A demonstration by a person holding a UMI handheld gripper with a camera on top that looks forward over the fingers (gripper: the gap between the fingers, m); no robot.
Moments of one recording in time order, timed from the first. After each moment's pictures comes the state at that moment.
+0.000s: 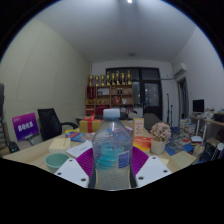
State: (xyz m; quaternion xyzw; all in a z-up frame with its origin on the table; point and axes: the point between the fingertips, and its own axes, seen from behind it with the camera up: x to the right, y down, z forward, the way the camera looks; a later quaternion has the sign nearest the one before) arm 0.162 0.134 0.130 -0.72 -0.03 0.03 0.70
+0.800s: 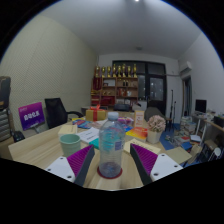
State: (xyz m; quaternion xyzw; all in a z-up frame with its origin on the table) arm 0.168 0.050 0.124 -0.75 -0.07 0.03 0.66
